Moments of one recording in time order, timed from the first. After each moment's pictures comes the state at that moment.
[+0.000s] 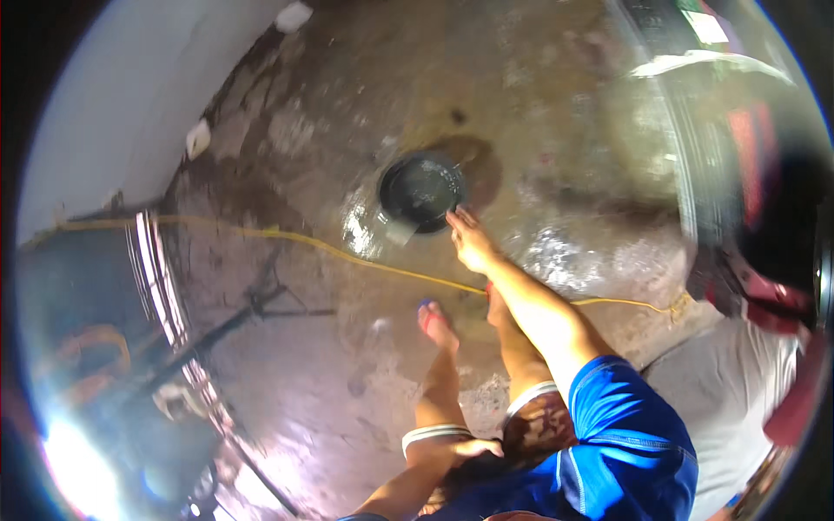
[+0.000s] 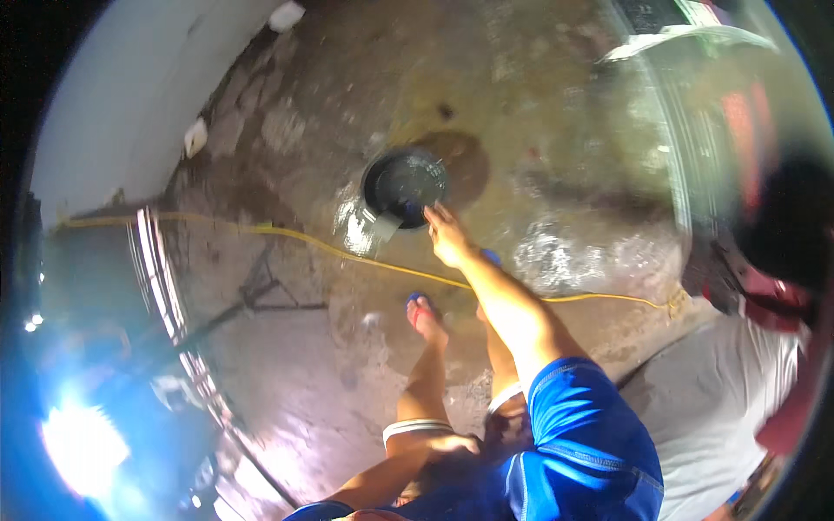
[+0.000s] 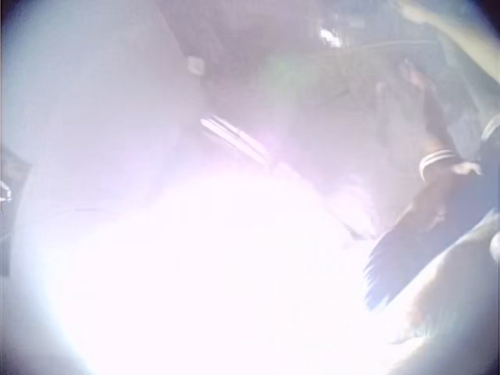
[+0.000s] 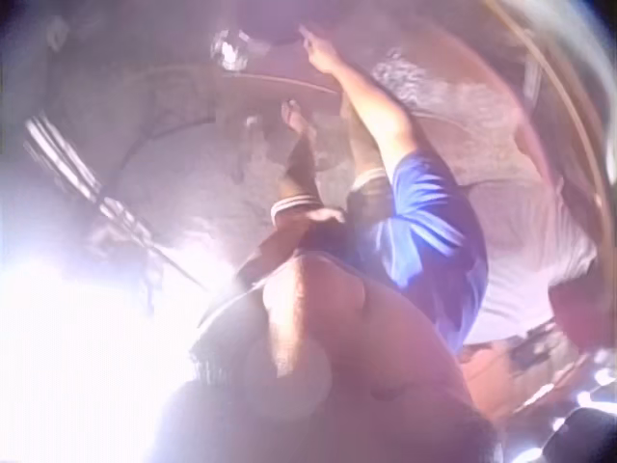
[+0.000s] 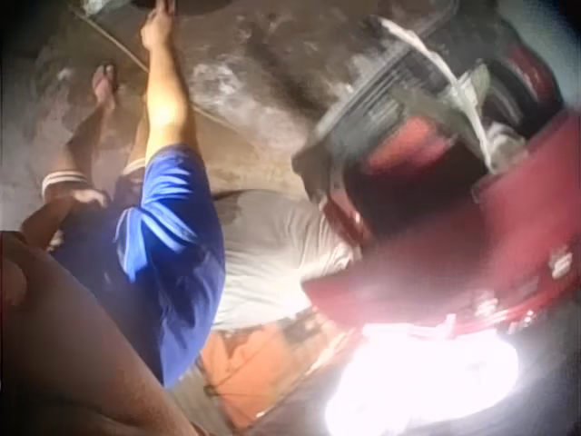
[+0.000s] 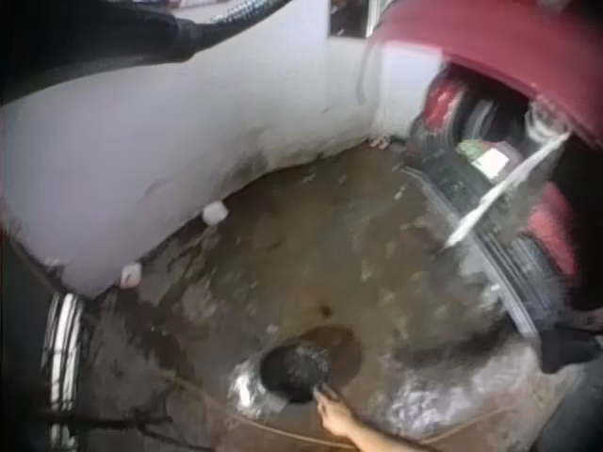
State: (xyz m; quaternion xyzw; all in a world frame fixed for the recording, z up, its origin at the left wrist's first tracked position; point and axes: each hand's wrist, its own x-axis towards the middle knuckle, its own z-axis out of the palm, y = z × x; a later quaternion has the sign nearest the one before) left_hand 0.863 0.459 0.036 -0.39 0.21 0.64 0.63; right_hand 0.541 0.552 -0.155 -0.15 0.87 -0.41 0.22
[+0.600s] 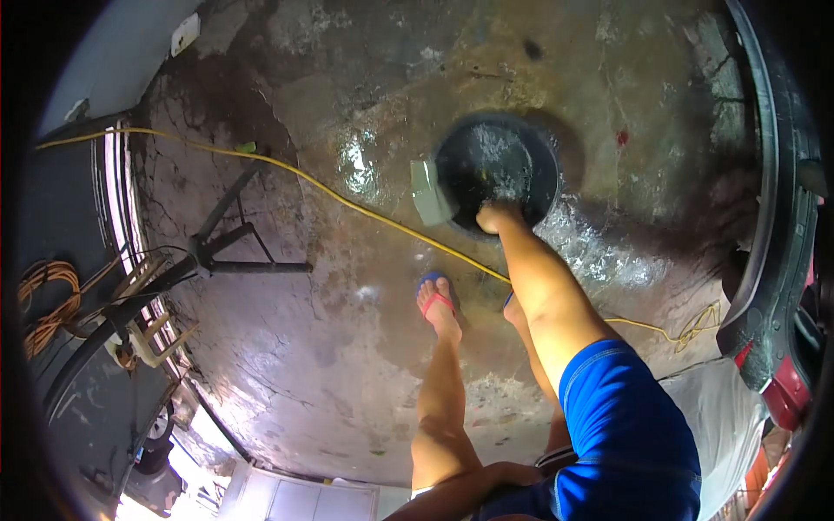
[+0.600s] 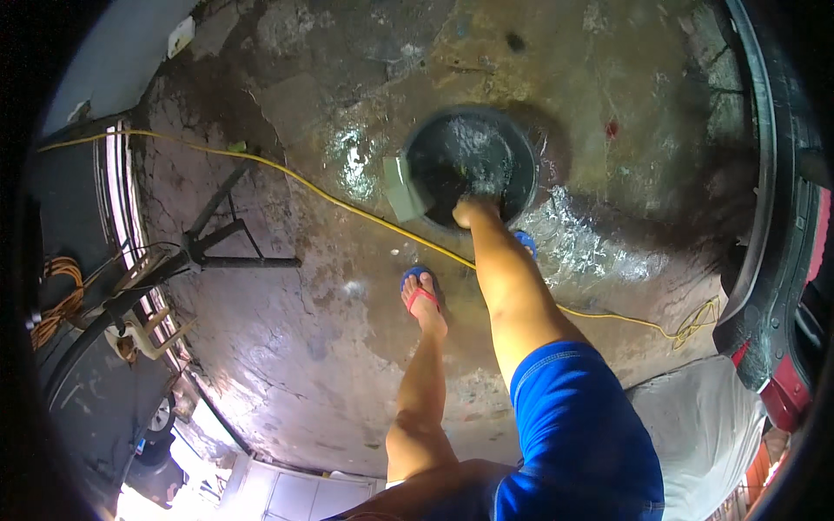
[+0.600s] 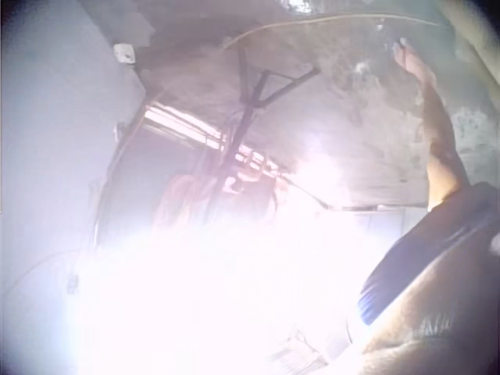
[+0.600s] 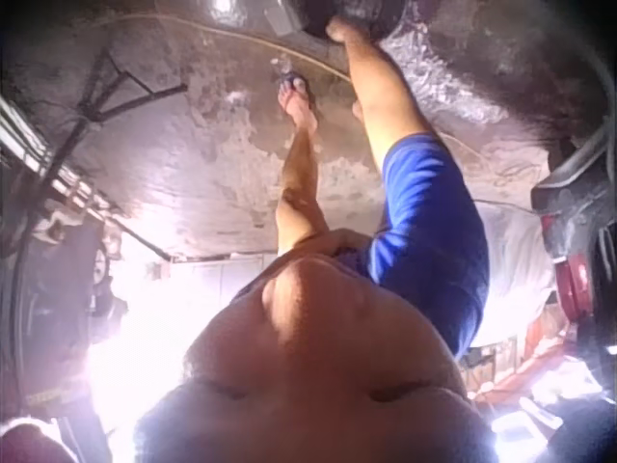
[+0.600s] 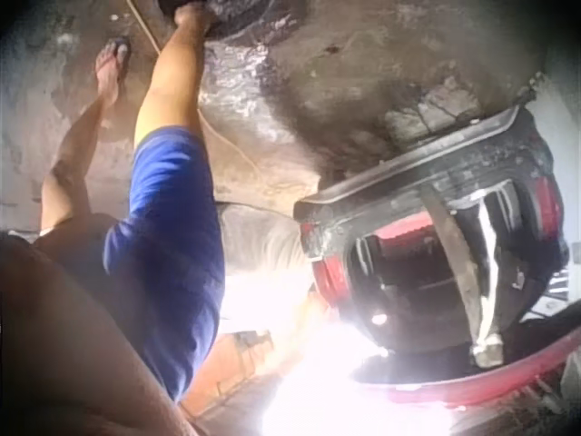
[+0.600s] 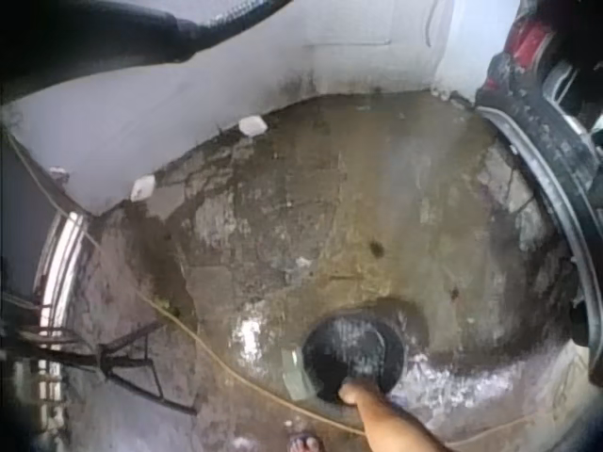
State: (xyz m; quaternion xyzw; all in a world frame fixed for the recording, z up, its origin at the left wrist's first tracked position) left_hand 0.848 0.473 -0.314 -0.59 0.70 0.36 0.18; right_hand 0.546 0.504 -0.322 -0.15 0.74 0.04 0.65
